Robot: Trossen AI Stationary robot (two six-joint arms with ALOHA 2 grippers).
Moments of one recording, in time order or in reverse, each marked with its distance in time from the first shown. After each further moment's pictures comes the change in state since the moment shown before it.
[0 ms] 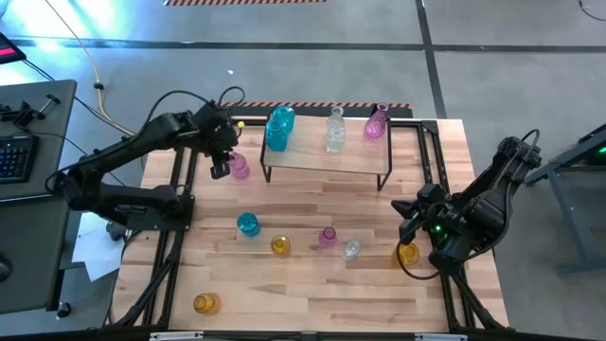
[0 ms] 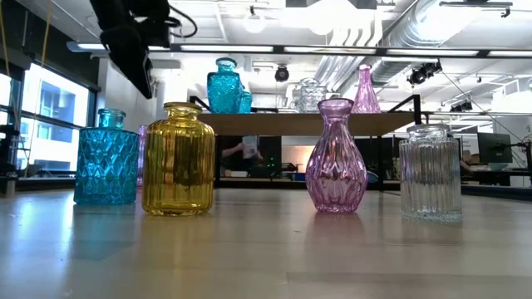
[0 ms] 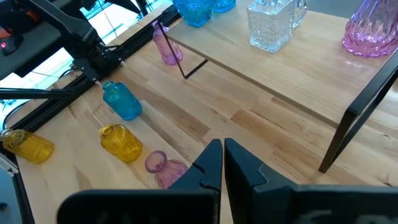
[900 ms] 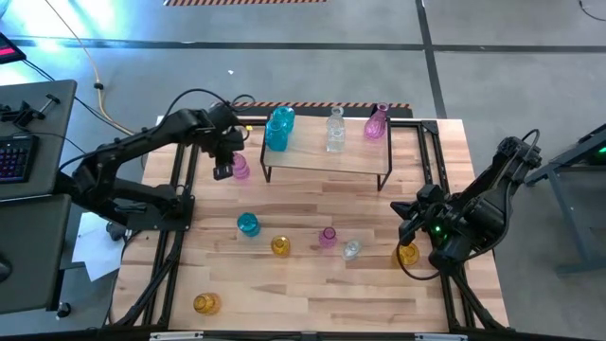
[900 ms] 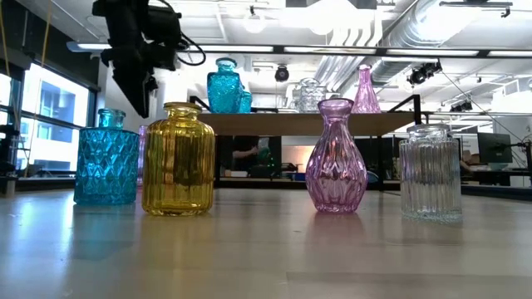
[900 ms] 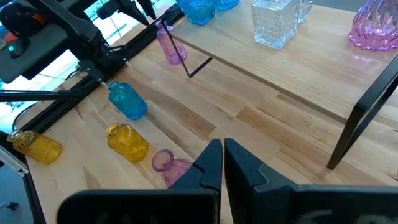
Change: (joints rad) left arm 0.036 0.146 0.000 -0.046 0.027 0.090; right arm 0.000 0.000 0.000 0.029 -0.005 0.000
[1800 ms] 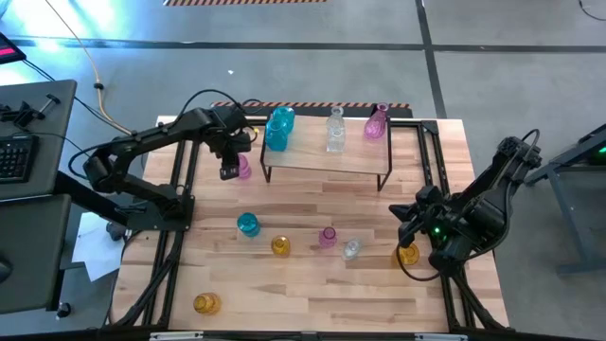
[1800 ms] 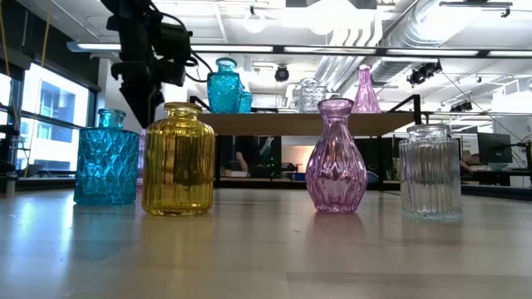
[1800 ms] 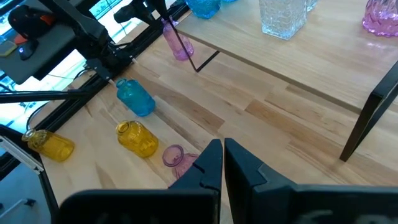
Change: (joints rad) left arm 0.002 0.117 0.001 0.032 0.013 -0.003; right arm 0.000 0.000 0.000 0.048 -0.020 0.000
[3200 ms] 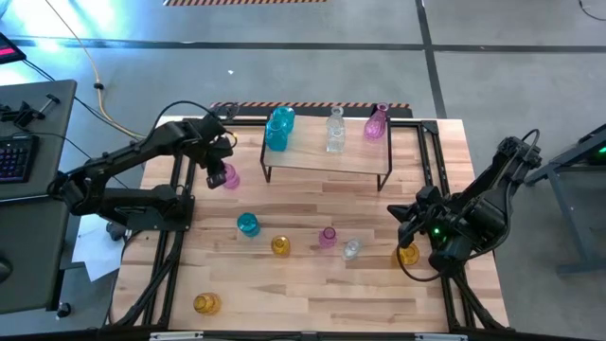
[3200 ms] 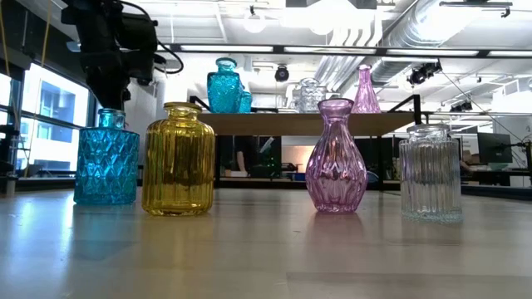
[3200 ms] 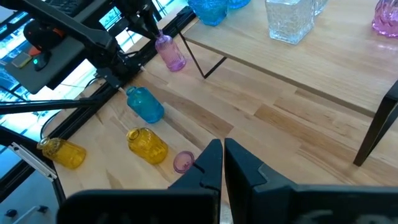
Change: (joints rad) left arm 0.056 -0.288 -0.217 0.012 0.066 -0.141; right arm 0.000 0.000 0.000 0.044 0.030 -0.008
